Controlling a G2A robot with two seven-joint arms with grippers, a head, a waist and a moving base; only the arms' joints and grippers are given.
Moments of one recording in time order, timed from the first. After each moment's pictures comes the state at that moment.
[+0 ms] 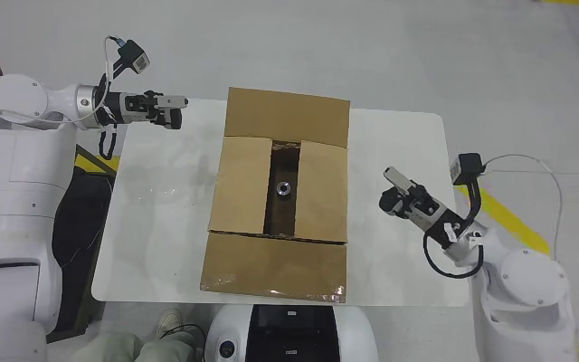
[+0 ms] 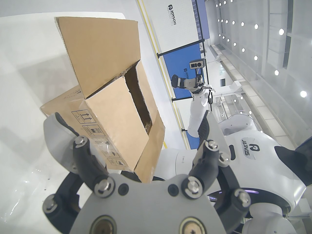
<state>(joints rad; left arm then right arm) 0.61 -0.84 -1.28 -1.07 -0.45 -0.29 -1.53 -1.64 -1.30 1.66 -2.20 0.05 0.32 0.87</state>
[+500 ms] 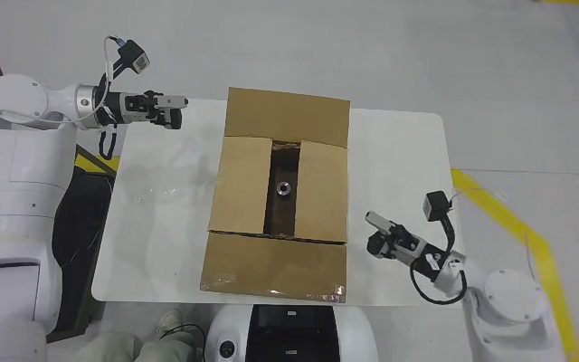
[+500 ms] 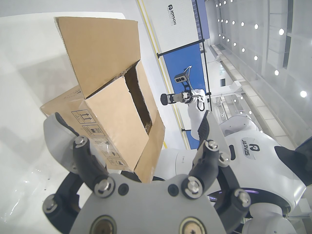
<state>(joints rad) 0.61 -0.84 -1.28 -1.07 -0.45 -0.29 -1.53 -1.80 -1.27 1.65 -2.16 0.03 0.30 0.96</state>
